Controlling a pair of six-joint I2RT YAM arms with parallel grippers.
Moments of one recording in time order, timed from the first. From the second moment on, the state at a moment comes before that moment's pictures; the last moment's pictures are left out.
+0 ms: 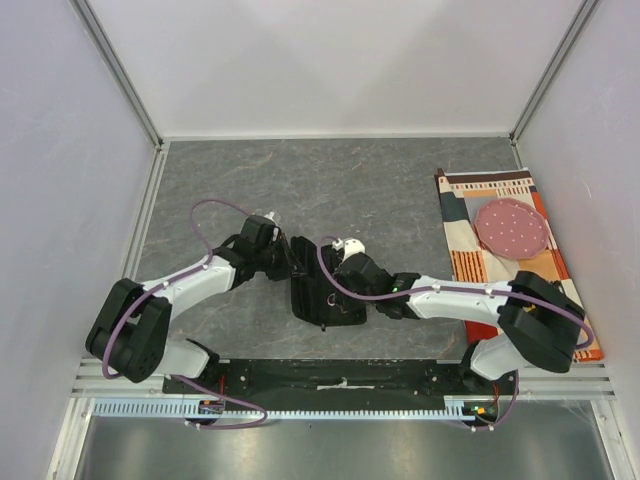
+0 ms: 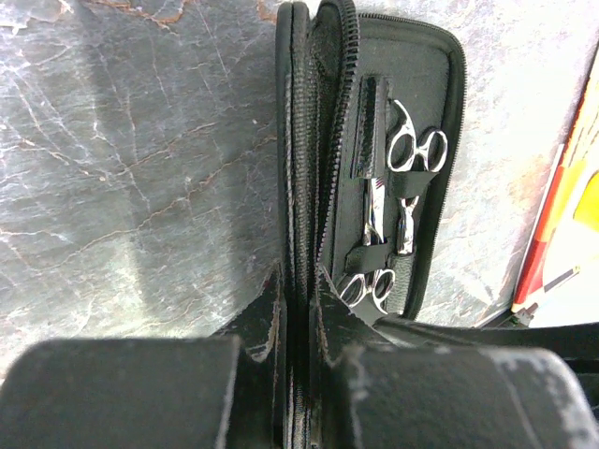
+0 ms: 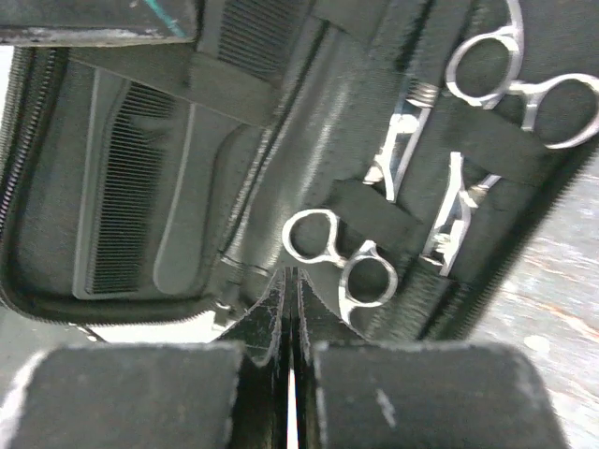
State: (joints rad) left arm -0.50 1.38 0.66 -0.11 0.25 -0.80; right arm 1.00 1.44 0.71 -0.07 0.12 0.61
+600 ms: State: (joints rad) left arm -0.58 1.38 0.76 -0.30 0.12 -0.79; right arm 1.07 1.62 0.73 0.14 0.09 0.78
